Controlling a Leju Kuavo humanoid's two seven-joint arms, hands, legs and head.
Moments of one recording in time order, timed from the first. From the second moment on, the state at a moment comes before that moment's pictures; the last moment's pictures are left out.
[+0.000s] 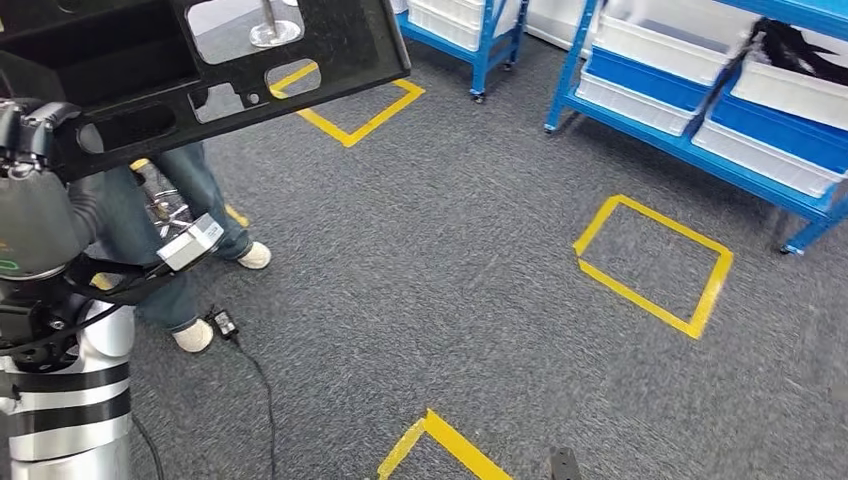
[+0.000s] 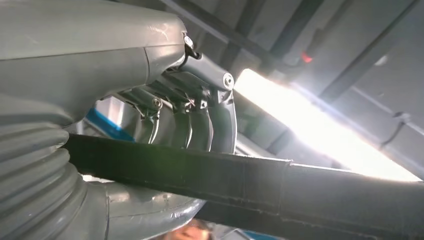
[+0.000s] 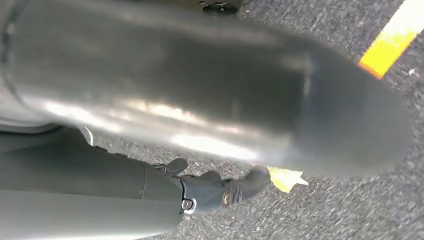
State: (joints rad) left arm -0.39 0.01 0.02 -1.66 -1.54 0.70 -0.36; right arm -0.07 0.08 -0.08 -0.20 0.11 -0.48 -0.04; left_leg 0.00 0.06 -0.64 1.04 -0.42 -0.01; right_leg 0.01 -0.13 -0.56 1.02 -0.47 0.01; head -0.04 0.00
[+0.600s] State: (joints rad) left arm -0.39 0.03 -0.01 -1.66 -1.54 0.70 -0.35; right arm -0.07 0.07 -0.08 -0.20 0.11 -0.48 -0.04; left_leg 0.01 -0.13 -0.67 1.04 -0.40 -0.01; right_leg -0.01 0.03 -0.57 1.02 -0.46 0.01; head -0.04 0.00
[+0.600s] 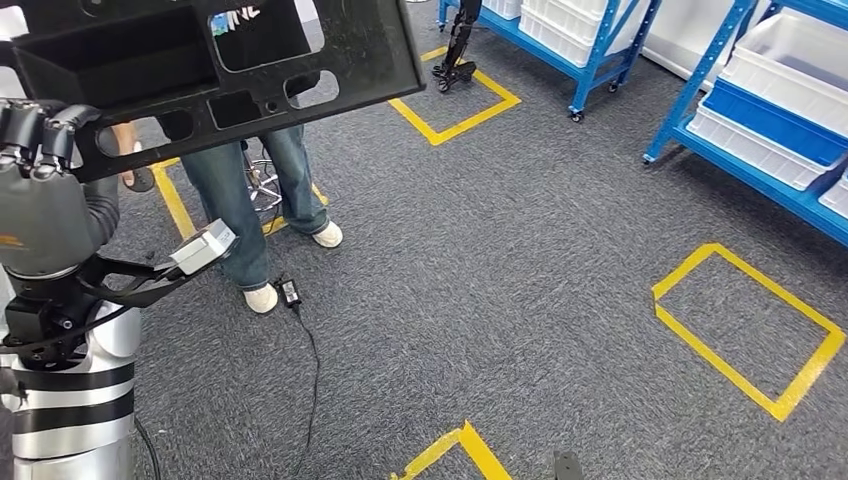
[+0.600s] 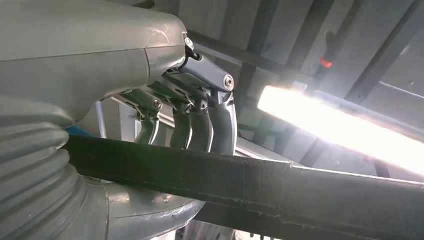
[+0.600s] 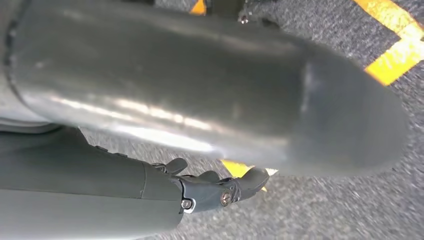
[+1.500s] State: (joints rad) left arm -0.42 0.07 -0.08 -1.65 -1.56 0.70 -0.23; right arm -0.07 0.07 -0.08 -0.19 0.12 -0.43 -0.04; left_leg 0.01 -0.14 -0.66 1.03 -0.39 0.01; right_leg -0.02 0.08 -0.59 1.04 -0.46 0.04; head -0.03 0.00
